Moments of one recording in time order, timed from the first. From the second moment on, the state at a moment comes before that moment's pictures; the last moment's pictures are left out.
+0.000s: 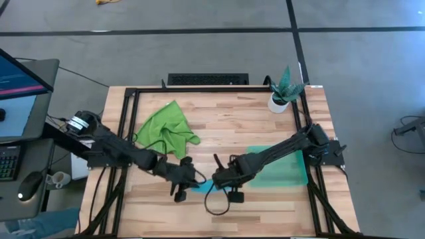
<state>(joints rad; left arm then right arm) -0.43 1.52 0.78 0.08 -0.08 -0.43 0.39 2.00 1.66 -1.10 -0.01 0.39</state>
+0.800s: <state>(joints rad) -0.16 1.68 1.04 0.07 -0.07 -0.12 0.38 1.70 1.43 -1.37 0.24 0.42</state>
